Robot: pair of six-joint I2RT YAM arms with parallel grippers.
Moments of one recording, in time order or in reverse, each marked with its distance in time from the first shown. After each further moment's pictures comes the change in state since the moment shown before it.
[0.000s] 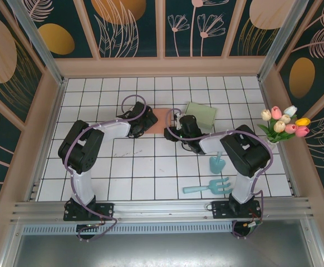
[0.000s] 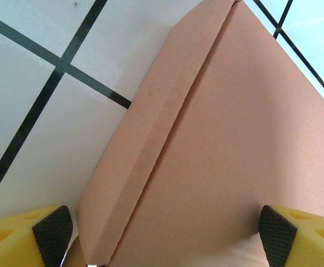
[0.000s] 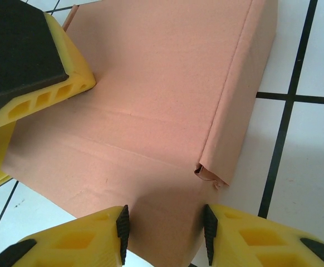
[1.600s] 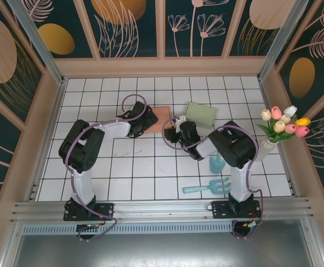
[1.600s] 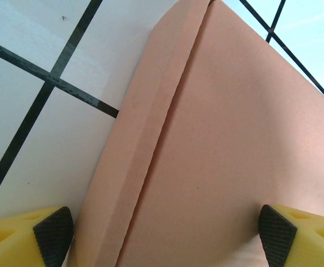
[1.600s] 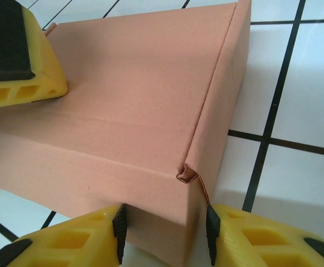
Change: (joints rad) left arm 0.006 0.014 0.000 0.027 0.000 0.038; right arm 0.005 0.166 -0.066 0.384 0.125 -0.151
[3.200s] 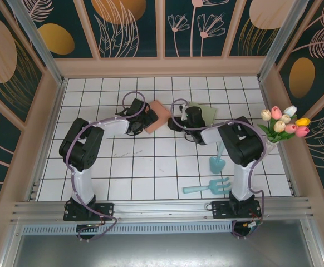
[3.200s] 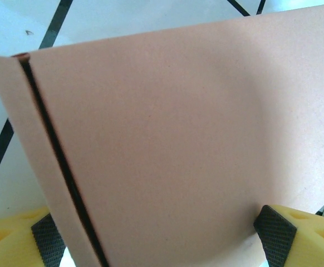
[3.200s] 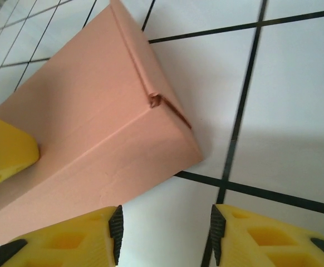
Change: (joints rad) left arm 0.025 0.012 0.037 -0.013 0.091 0.085; right arm -0.145 -0.036 0.190 -0.346 -0.231 0.165
